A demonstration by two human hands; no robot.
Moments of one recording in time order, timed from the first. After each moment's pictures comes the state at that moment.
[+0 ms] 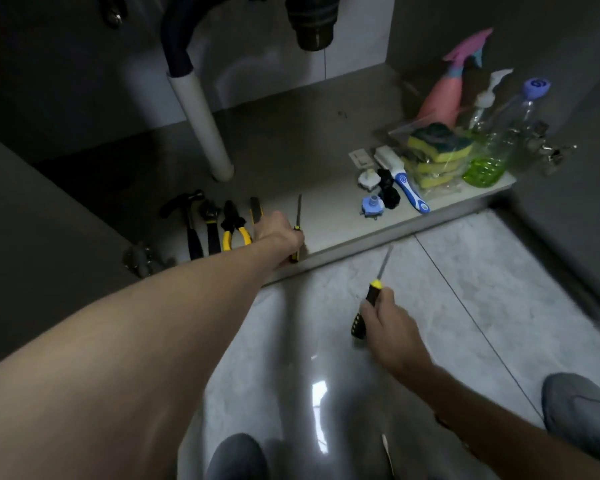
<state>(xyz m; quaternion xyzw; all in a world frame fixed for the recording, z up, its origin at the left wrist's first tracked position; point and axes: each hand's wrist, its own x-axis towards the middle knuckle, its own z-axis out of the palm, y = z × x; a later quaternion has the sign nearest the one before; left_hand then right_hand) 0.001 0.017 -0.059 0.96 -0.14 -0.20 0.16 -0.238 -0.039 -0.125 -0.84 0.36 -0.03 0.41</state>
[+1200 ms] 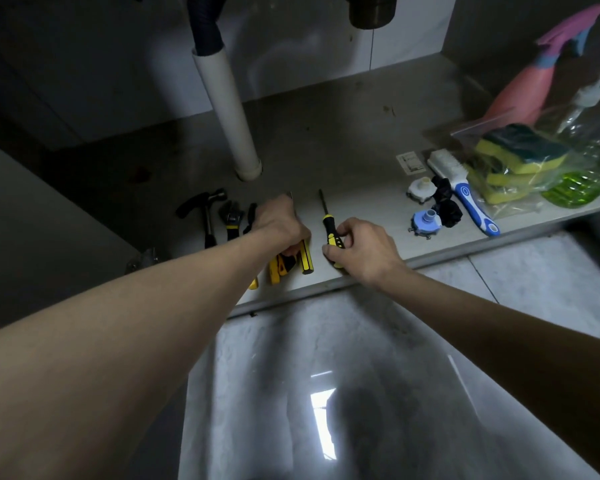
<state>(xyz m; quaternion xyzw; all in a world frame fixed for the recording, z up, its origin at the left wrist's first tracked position) 0.076 0.025 -0.068 0.96 -0.18 -0.20 0.12 -0.041 -0.084 -0.116 -0.90 0.26 -0.05 0.35</state>
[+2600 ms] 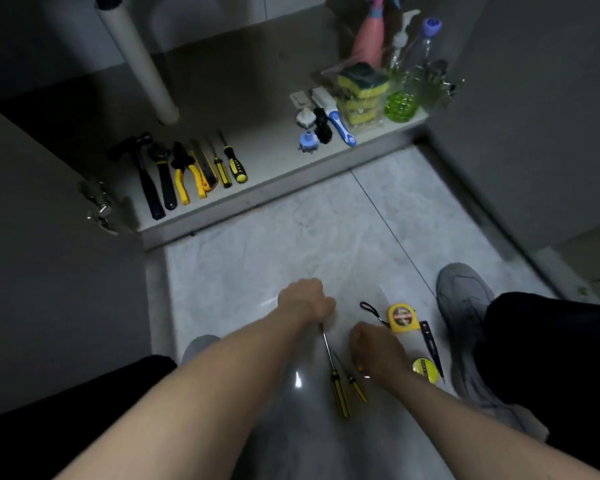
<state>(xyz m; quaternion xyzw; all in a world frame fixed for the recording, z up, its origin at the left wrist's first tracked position) -0.259 0.069 -0.117 0.87 -0.32 -0.38 -0.01 -0.437 0.015 -0.160 -0.85 0.38 0.15 0.34</state>
